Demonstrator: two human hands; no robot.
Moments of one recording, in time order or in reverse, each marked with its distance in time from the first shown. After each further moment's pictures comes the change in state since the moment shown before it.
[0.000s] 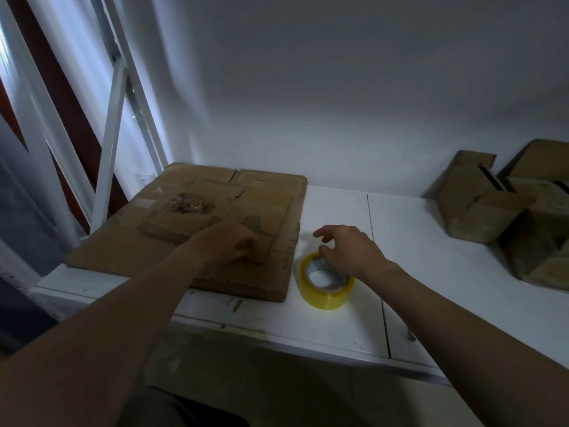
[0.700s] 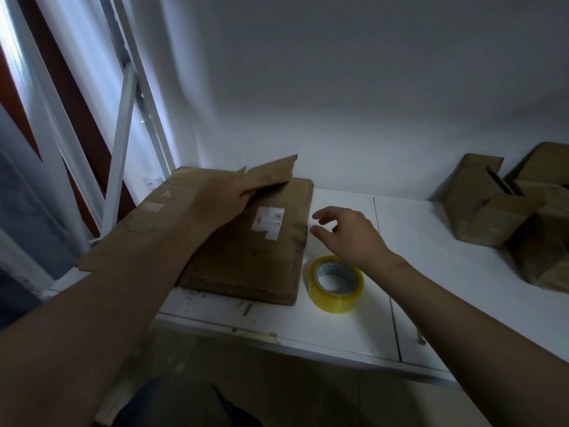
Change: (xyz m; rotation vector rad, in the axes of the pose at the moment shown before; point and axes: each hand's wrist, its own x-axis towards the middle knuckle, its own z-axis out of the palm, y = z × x) left_hand -0.004 0.018 -0.074 0.099 0.624 -0.037; right_hand 0.003 -0.034 -0.016 0.177 0.161 -0.046
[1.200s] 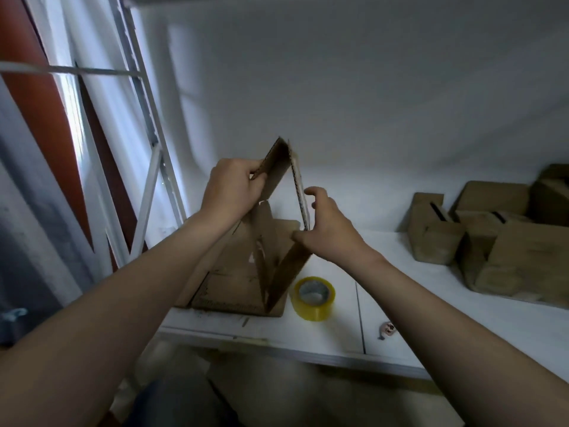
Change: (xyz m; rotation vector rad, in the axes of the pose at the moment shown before) left_hand 0.001 0.146 -0.175 -0.272 0.290 -0.103; right_hand -0.092 -0.100 -0.115 0.143 0.116 -0.059
